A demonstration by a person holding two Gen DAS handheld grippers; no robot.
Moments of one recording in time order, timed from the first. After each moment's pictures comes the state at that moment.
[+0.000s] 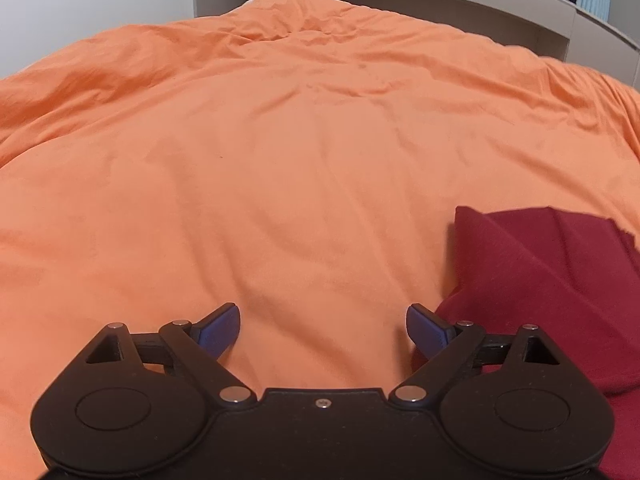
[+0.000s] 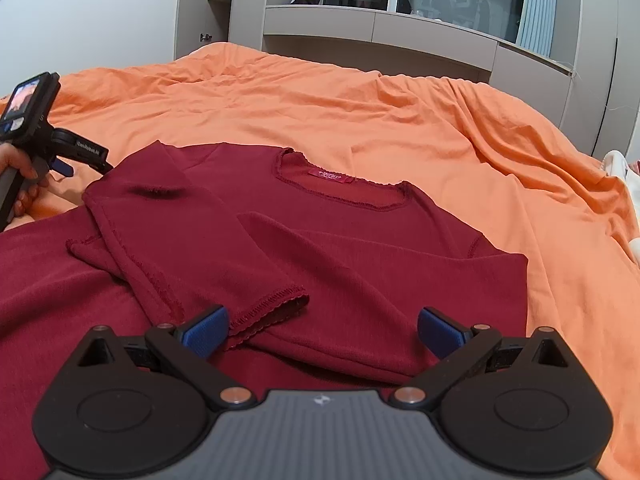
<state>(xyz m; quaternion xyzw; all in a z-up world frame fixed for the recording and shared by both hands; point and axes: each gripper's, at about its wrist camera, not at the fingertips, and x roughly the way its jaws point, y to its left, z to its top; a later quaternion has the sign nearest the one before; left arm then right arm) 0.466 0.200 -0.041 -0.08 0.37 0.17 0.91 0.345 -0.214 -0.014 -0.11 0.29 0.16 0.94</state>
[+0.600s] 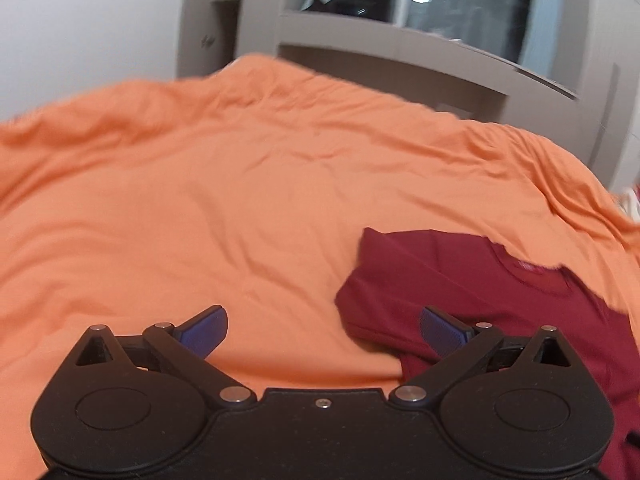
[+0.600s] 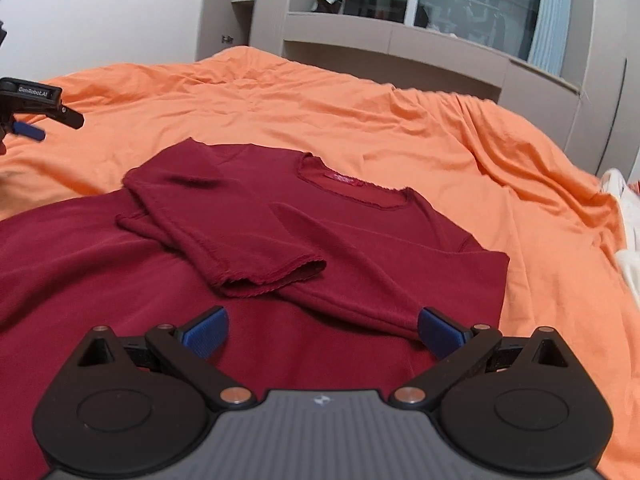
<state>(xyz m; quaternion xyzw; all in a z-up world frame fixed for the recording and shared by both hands) 0.301 0.148 0.039 -0.08 0.28 0.10 0.95 0.286 -0.229 0.003 -0.14 0.27 0.19 0.93</state>
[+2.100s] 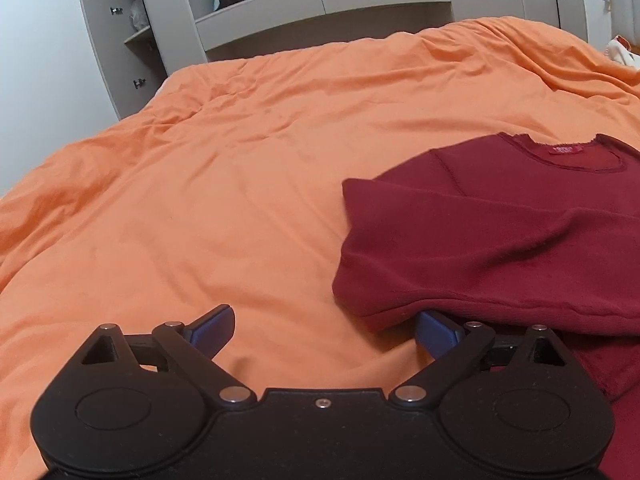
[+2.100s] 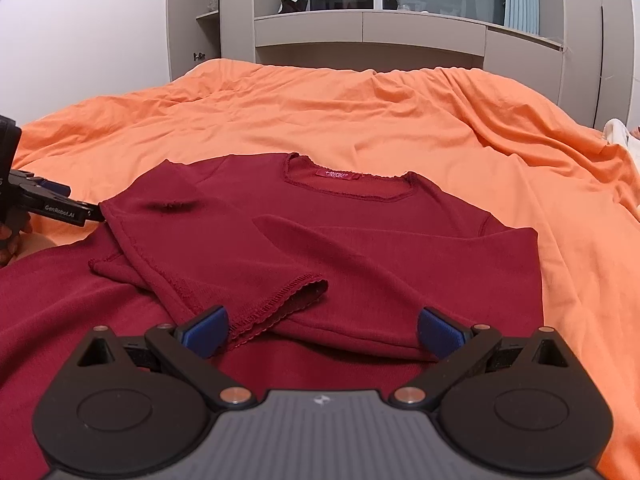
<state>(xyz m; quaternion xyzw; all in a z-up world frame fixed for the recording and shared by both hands) 0.408 0.130 -0.034 0.10 0.33 0.08 0.93 0.338 -0.222 -0.016 -0.05 0.29 0.17 0.94</state>
